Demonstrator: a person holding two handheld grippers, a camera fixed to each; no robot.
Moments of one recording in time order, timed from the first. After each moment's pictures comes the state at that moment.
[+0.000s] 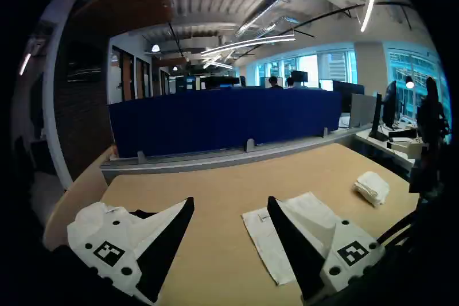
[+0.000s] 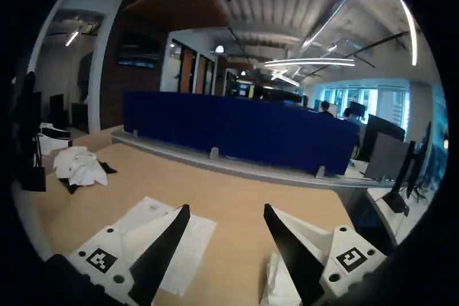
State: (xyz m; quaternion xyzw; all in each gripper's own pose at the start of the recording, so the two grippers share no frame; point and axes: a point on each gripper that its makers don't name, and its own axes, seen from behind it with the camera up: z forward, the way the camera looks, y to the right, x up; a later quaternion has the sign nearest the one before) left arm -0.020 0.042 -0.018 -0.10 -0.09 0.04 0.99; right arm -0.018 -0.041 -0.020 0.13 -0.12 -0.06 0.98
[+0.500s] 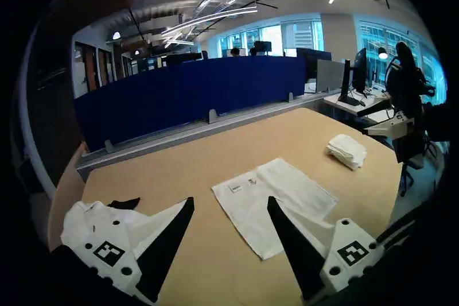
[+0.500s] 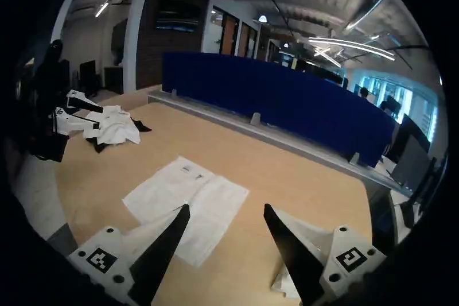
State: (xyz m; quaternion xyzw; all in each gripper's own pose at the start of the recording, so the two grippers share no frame) left arm -0.064 0.084 -0.037 -0.20 -0.17 0.09 0.96; right arm -0.065 -0.078 -0.047 0.23 -0.21 -0.11 0.94
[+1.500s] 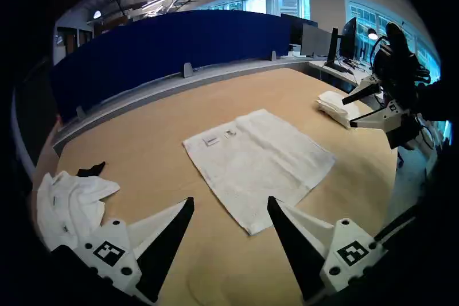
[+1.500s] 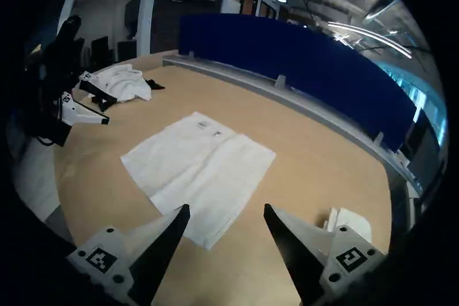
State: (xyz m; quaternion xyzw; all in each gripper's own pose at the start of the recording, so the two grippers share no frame) left arm -0.194 0.111 -0.037 -0.25 -0.26 0.10 0.93; right arm -0.188 -0.097 -0.057 0.27 -0.28 -0.15 0.91
